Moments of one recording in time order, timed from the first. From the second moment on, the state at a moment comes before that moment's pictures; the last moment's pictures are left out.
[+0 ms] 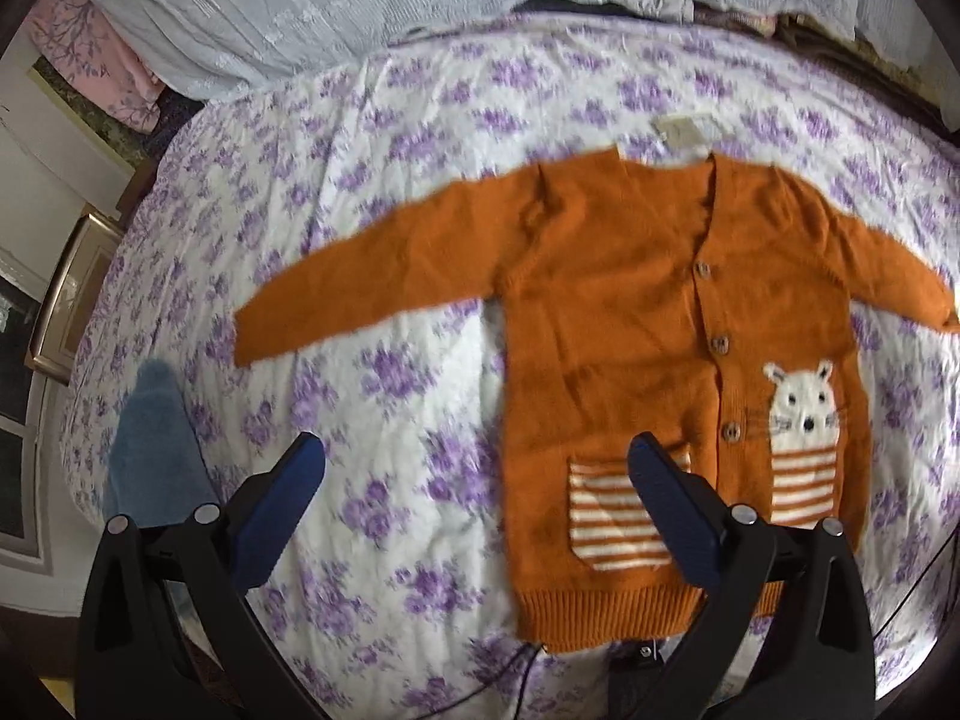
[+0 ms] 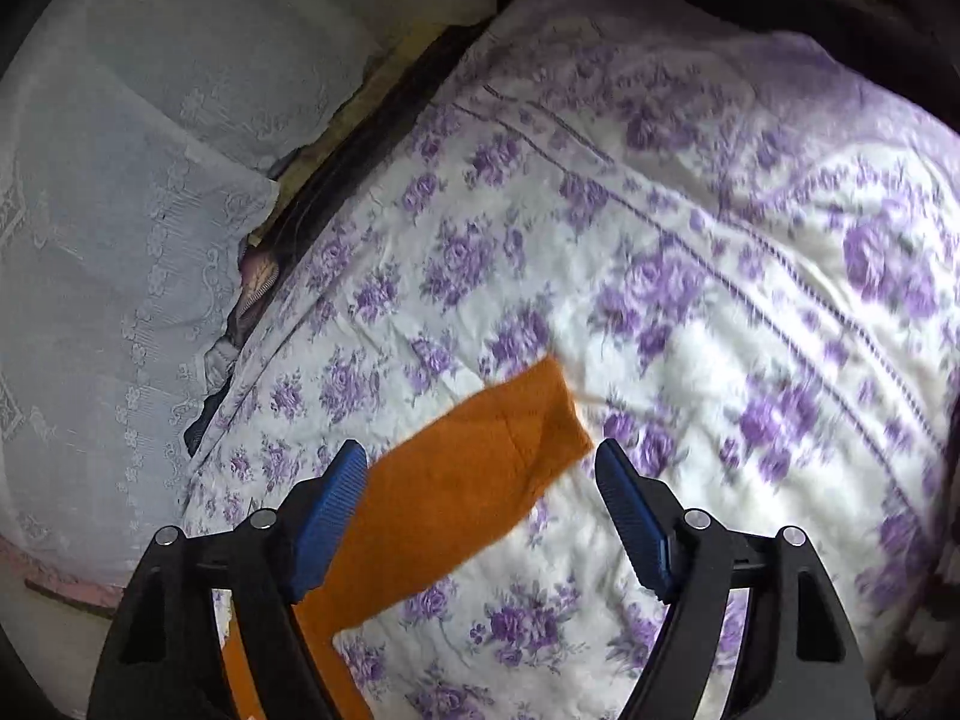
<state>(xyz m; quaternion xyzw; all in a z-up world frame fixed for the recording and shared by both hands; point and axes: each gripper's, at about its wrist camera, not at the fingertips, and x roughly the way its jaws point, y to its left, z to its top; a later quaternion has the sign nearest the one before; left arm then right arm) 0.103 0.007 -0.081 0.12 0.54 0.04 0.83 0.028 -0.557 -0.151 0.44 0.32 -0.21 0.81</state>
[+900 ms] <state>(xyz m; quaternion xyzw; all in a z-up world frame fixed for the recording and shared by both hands) 0.087 0.085 -0.089 0.05 0.57 0.16 0.80 0.047 -0.569 -0.235 0.51 0.28 -0.19 0.79</state>
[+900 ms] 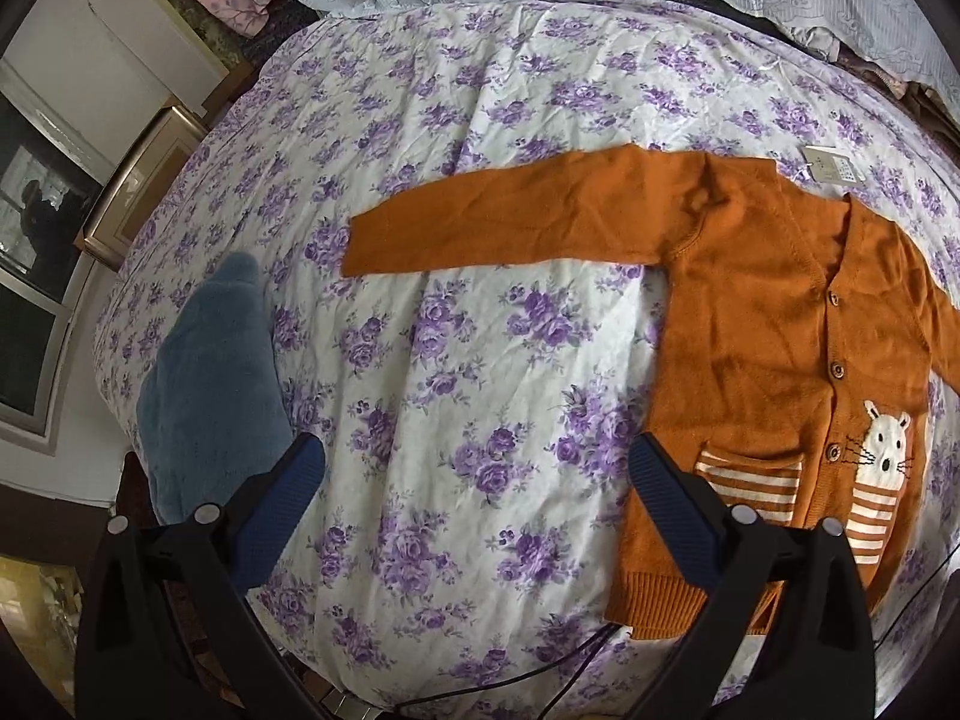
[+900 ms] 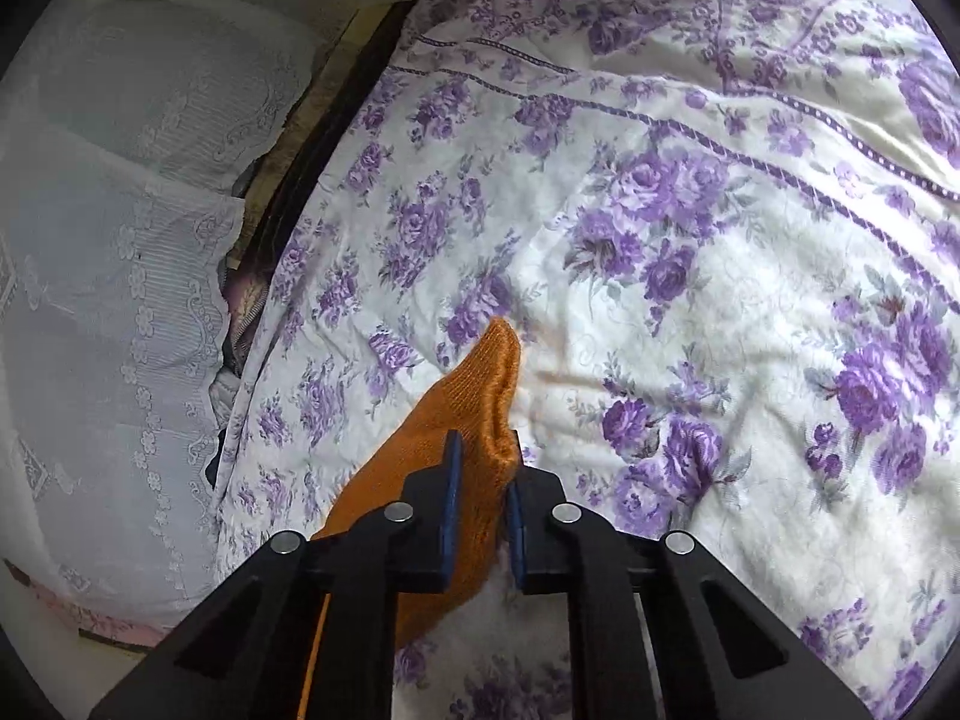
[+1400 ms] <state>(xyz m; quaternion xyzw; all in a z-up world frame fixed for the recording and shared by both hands) 0.147 0.022 -0.107 0.11 0.56 0.00 0.82 0.066 -0.470 -0.141 0.41 0.29 -0.14 0.85</state>
